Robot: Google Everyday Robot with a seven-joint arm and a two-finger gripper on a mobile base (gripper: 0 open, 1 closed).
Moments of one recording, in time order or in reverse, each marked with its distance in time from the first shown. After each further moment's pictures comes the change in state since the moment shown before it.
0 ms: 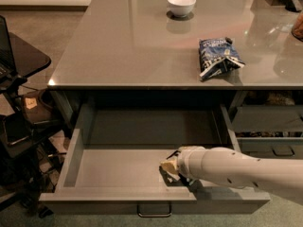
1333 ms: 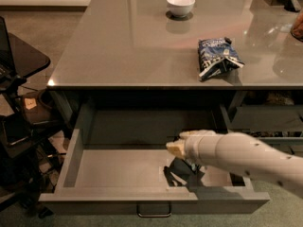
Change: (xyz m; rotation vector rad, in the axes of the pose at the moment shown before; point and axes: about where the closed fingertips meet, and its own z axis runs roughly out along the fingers) arm -0.055 -0.015 -0.047 0.026 -0.101 -0.047
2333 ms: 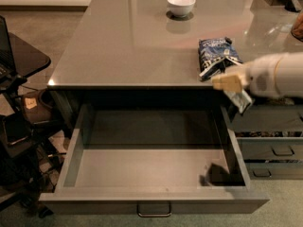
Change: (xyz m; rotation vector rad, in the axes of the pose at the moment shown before) arm -0.143 -0.127 -0.166 0.042 -0.162 0.023
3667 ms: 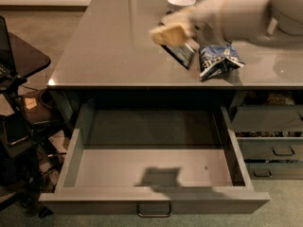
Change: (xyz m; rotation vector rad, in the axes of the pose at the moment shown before) arm -0.164 0.109 0.028 -0.274 -0.235 -0.257
